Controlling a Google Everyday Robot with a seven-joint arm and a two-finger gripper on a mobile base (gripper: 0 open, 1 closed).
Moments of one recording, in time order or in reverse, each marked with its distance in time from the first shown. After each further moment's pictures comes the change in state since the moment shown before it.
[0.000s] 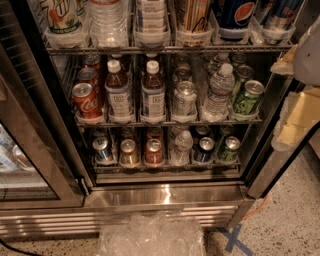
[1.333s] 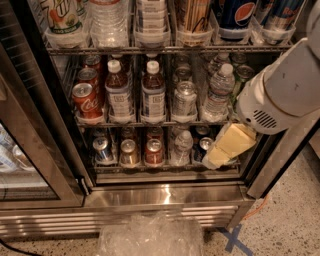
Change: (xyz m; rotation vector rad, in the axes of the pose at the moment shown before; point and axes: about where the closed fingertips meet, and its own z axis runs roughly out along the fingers) arm -0.061 0.035 0.066 0.055 -0.161 0.304
